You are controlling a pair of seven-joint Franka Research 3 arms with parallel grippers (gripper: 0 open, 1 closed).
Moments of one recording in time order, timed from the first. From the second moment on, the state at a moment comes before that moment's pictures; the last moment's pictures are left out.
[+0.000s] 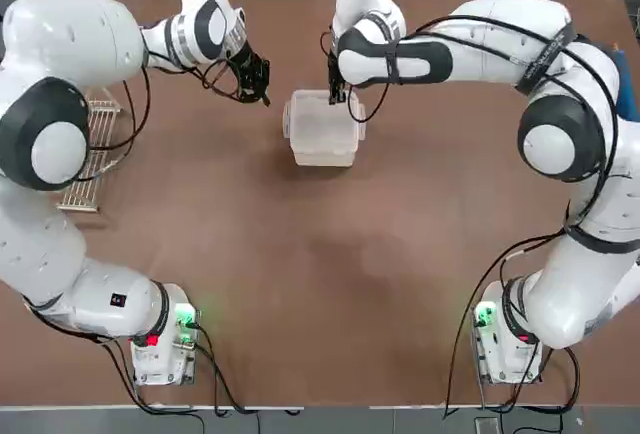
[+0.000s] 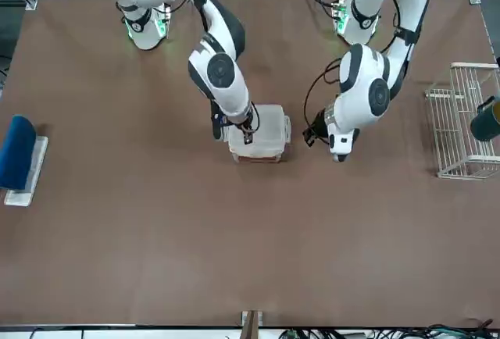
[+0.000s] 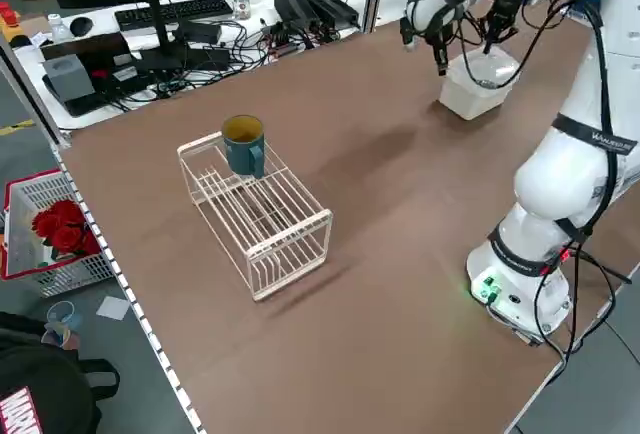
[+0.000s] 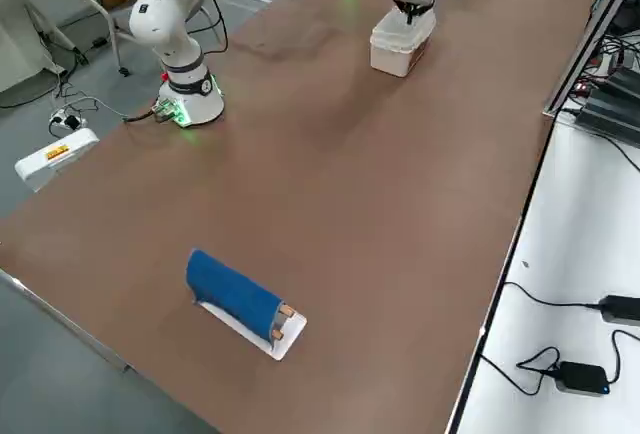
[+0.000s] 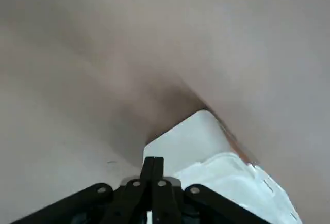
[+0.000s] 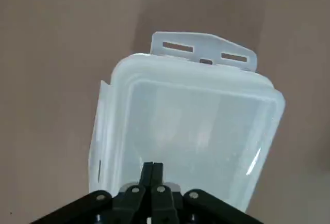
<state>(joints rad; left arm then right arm) -0.18 0.23 -0.29 -2.11 -0.47 2.28 -1.01 0.44 0.57 0.40 -1.59 -0.04 2.21 2.21</state>
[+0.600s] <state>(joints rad) -0.19 0.25 -0.37 -2.20 -0.53 2.46 -1.03 0.44 0.59 0.40 -1.59 -0.06 2.25 2.21</state>
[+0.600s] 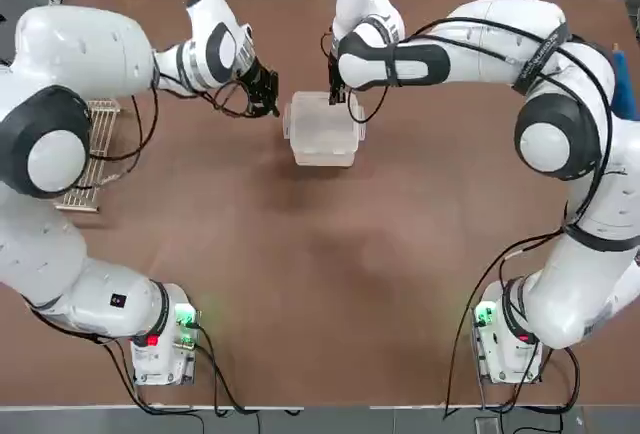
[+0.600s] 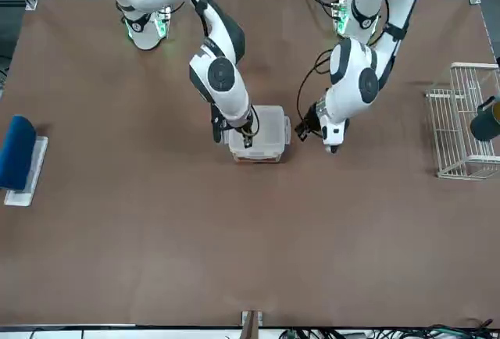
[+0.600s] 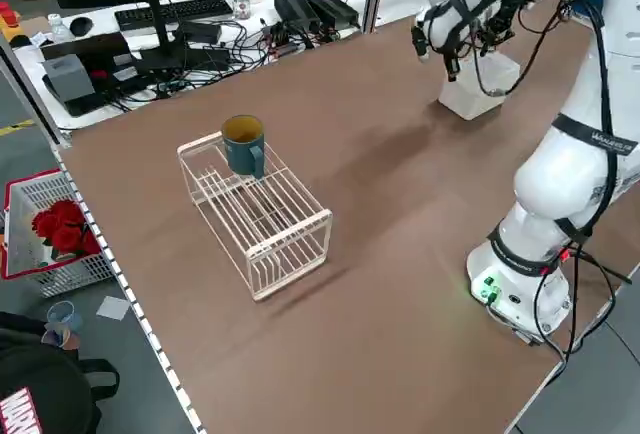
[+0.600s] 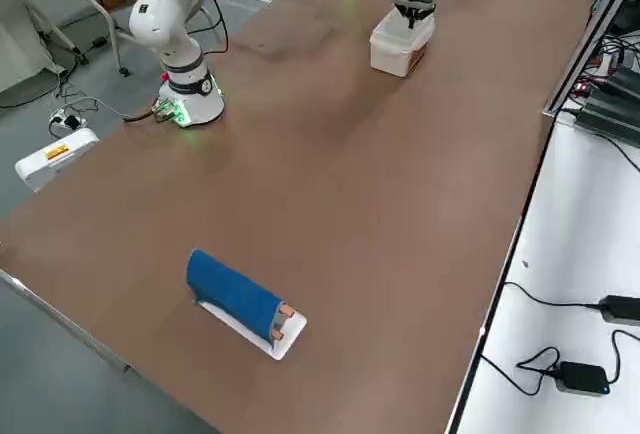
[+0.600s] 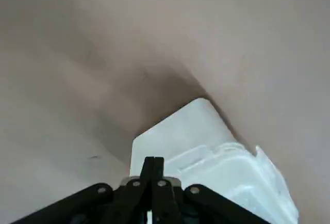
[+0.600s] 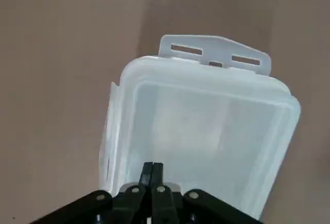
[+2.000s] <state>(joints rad) -0.19 0.28 -0.37 -2.20 -0.53 2.49 -1.03 0.45 0.60 0.40 -1.59 -0.06 2.31 2.25</state>
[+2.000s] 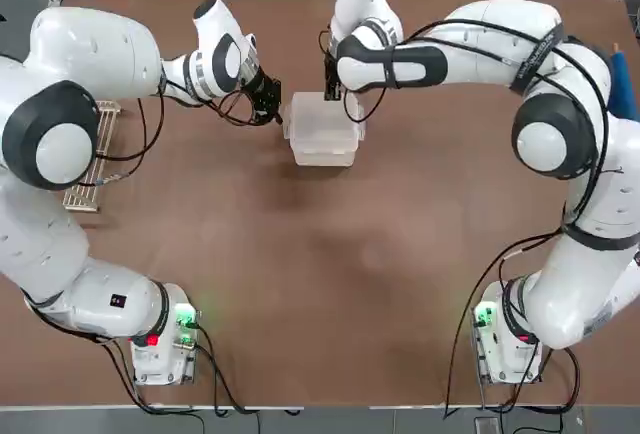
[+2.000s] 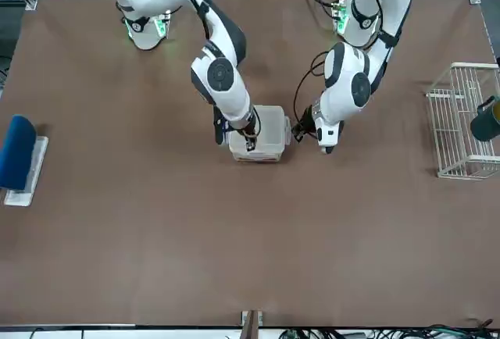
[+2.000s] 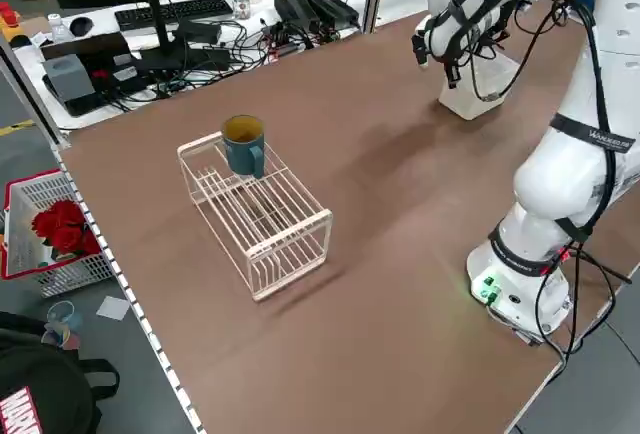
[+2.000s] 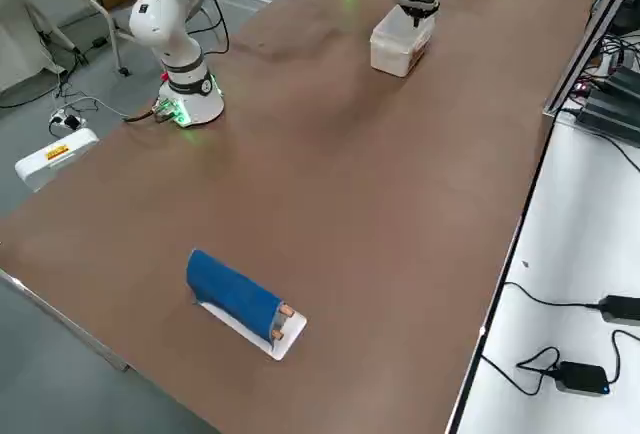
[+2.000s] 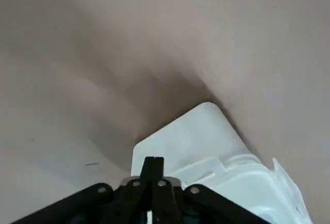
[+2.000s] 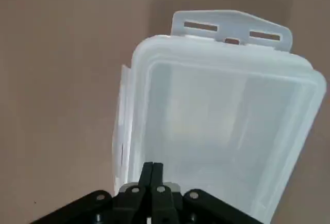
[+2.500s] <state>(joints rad) -0.20 0.28 -0.37 -2.20 -0.53 2.49 -1.03 0.47 0.61 0.40 -1.58 -0.06 2.33 2.26</state>
